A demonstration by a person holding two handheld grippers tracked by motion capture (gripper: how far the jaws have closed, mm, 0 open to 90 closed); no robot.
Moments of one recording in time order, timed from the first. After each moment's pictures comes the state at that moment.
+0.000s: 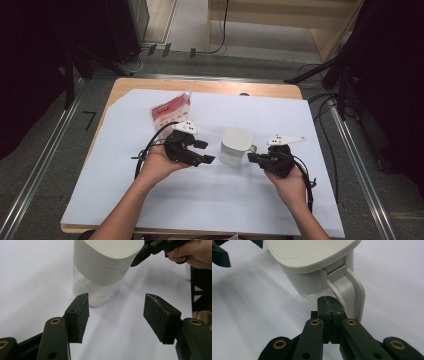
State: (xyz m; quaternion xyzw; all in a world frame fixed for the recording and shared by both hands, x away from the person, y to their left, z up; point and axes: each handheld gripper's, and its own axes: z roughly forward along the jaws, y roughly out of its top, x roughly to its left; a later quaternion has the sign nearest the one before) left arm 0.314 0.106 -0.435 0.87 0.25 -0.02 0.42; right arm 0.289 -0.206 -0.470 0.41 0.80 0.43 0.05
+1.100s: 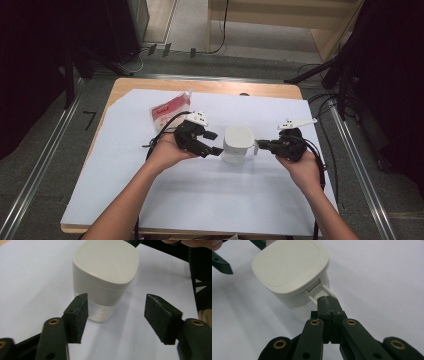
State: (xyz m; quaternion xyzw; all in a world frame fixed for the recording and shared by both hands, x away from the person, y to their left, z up) left arm 0.344 0.082 -0.426 0.89 0.19 -0.02 0.42; right arm 0.322 -0.234 -0.443 0.39 0.82 0.42 0.06
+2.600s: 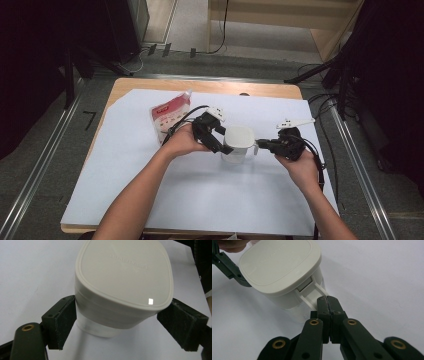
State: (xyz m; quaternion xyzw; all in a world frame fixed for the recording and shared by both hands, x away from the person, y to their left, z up) left arm 0.387 0.043 -0.445 0.91 0.13 -0.06 0.38; right arm 0.329 -0.234 -0.451 0.40 0.82 0.42 0.06
